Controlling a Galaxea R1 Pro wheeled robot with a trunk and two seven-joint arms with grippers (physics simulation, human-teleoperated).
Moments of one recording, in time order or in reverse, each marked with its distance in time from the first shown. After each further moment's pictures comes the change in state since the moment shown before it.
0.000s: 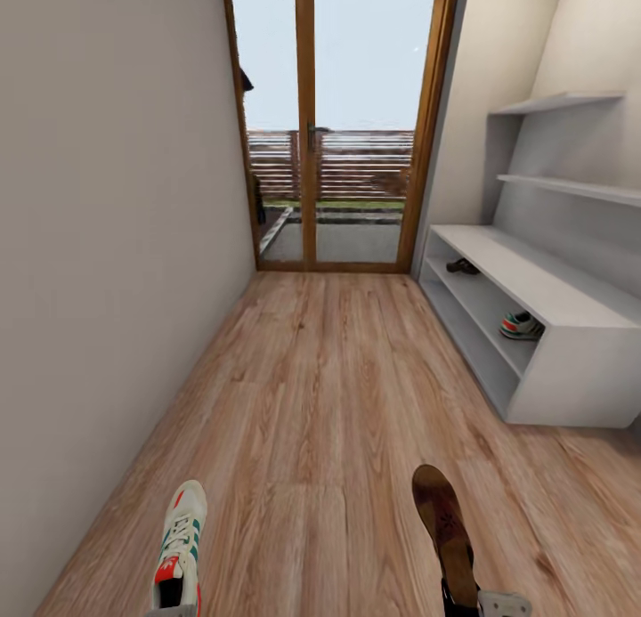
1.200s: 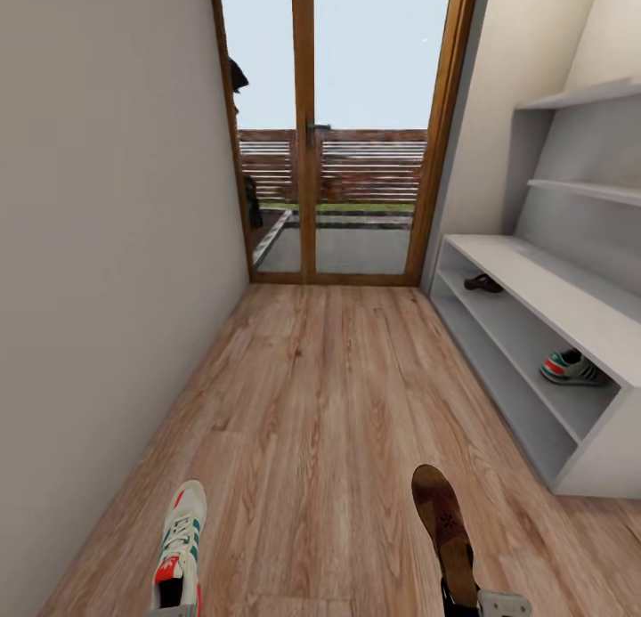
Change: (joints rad) left arm 0.000 0.000 0.000 0.000 0.000 0.000 0.000; right arm 0.000 0.001 0.000 0.000 0.000 0.000 0.001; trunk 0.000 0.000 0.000
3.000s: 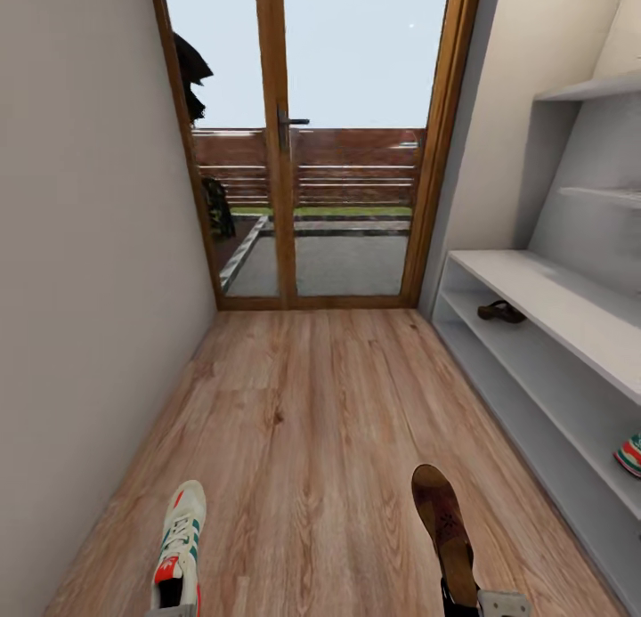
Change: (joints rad) left arm 0.000 0.000 0.002 0.000 0.000 0.000 0.001; right arm 0.000 0.000 0.000 -0.002 -0.001 0.001 0.000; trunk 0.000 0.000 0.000
